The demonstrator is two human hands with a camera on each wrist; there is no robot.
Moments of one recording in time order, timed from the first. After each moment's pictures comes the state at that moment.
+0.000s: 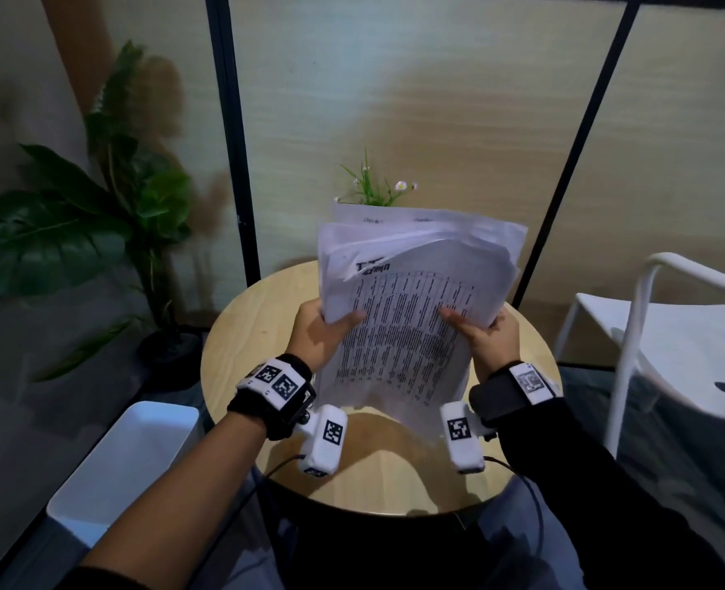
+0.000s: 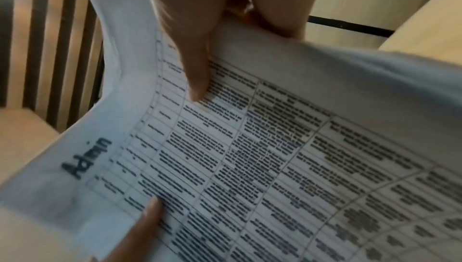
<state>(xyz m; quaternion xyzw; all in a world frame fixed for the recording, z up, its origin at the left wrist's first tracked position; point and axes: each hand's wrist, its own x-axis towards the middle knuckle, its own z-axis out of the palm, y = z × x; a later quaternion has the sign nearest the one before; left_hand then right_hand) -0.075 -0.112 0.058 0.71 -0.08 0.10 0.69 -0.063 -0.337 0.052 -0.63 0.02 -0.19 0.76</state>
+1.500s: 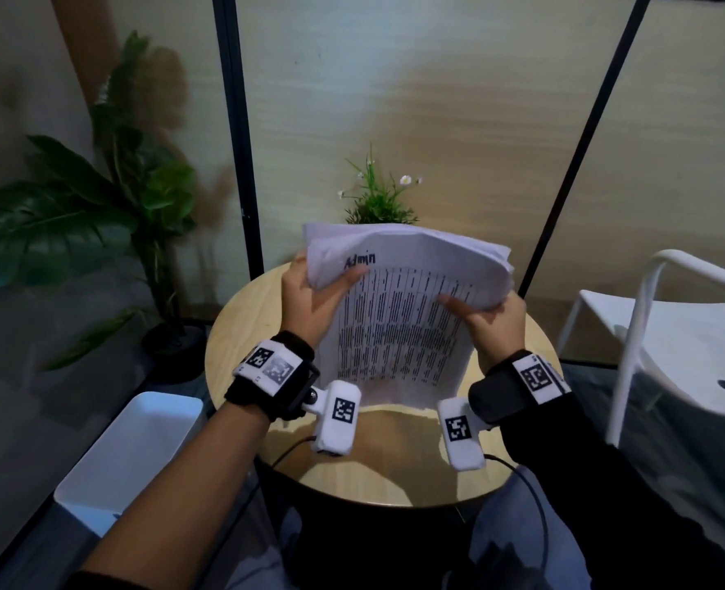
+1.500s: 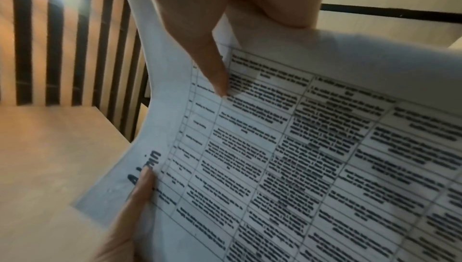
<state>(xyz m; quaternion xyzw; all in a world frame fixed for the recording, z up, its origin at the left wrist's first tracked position) -0.084 -0.108 0.090 0.64 -0.10 0.25 0.72 -0.086 -0.321 0.082 -0.65 -0.04 -0.22 0.73</state>
